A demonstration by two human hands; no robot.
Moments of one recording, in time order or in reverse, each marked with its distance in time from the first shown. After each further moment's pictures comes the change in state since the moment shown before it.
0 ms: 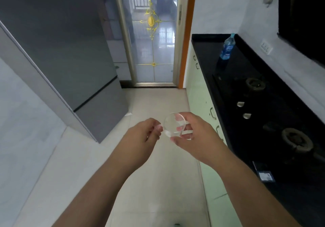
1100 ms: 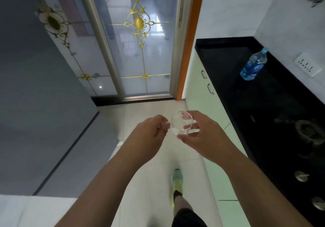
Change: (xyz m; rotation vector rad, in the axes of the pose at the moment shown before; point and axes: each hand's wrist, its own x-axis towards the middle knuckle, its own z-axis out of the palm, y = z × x) left_hand 0.551 -0.105 -0.073 0.027 -0.212 0.066; right_hand 0.526 0.019 -0.008 -0.072 0.085 0.117
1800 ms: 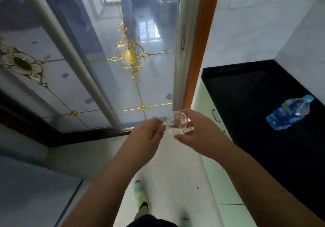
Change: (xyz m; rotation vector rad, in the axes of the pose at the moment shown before) left_hand 0.384 -0.013 -0.090 -0.017 0.048 -0.018; right_hand 0.404 0.022 -0.063 -0.073 -0.031 -0.044
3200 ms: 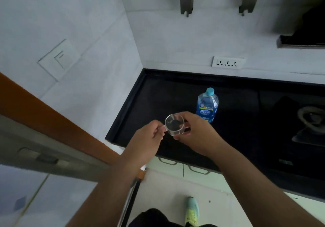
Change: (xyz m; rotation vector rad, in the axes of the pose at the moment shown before) left_hand 0.411 0.200 0.177 0.268 -0.859 0.677; right_hand 0.137 0.199 -0.160 0.165 0.803 0.758
